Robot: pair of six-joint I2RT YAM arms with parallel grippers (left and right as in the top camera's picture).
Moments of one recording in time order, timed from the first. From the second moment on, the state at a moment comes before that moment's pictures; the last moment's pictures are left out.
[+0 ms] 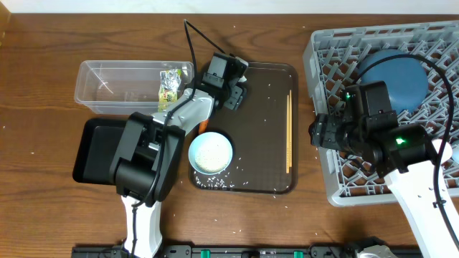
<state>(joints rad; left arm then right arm) -0.40 2.09 1.35 -0.20 0.01 0.14 0.27 1.22 1.18 -1.06 -0.03 0.46</state>
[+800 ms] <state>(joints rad) -0.49 1.93 1.34 -0.35 0.06 0.09 0.27 1.22 1.18 -1.07 -0.03 0.46</state>
